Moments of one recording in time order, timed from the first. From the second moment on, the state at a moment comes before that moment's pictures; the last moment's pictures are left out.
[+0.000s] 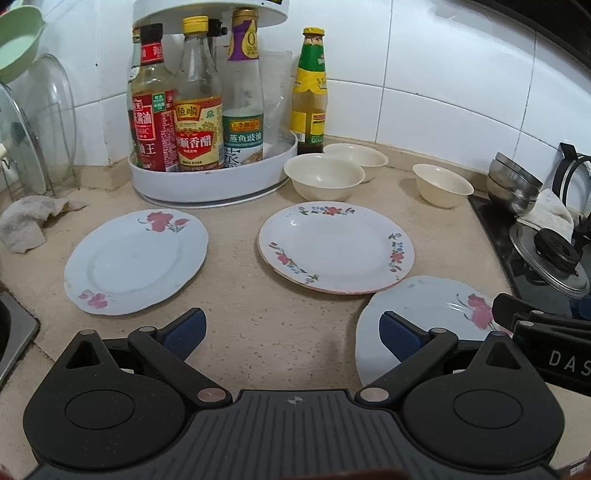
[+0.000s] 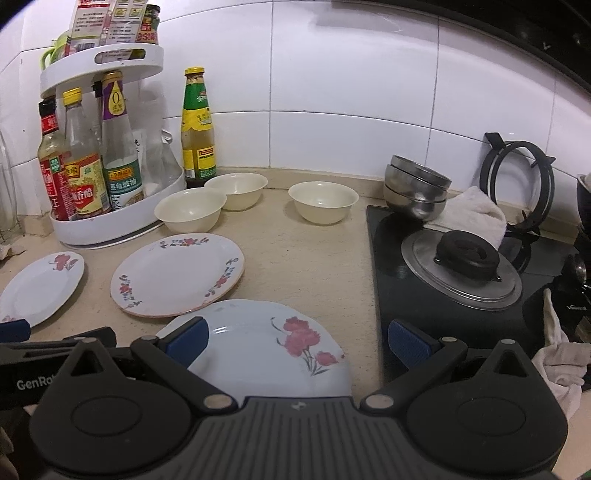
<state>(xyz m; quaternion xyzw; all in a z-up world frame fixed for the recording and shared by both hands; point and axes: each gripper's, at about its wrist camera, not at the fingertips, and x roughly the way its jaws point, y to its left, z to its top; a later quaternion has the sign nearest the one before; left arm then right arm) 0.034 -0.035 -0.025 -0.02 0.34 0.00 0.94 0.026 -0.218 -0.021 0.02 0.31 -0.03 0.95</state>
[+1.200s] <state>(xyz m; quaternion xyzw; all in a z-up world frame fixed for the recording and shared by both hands) 0.029 -0.052 -0.040 0.03 0.37 -0.04 0.93 0.005 -0.259 -0.034 0.05 0.33 -0.08 0.94</state>
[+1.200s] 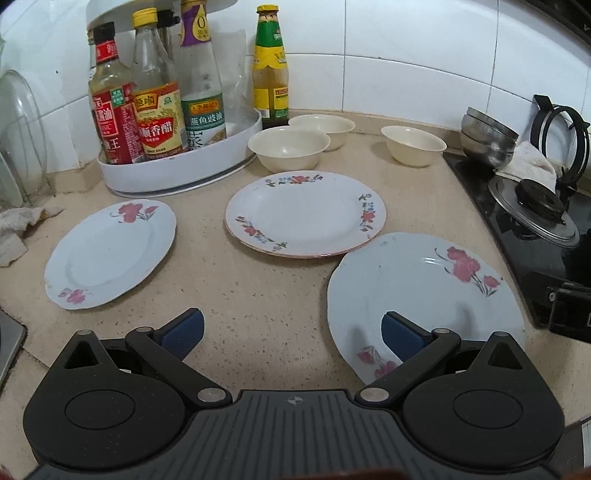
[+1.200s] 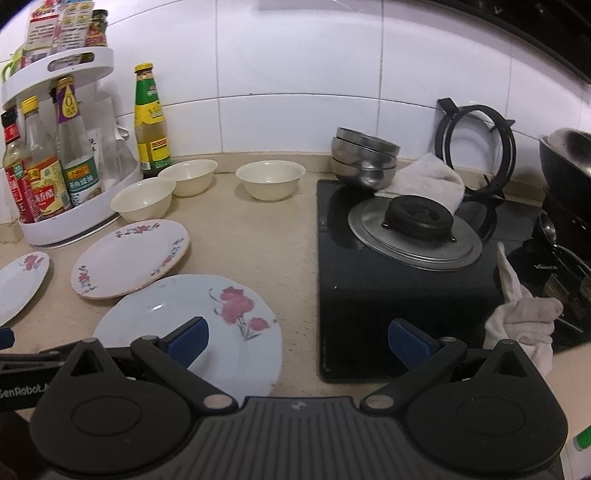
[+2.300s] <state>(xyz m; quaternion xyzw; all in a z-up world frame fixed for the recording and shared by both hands) 0.061 -0.079 -0.059 0.03 0.41 -0.06 0.91 0.092 -0.294 -0.060 0.03 0.39 0.12 0.91</state>
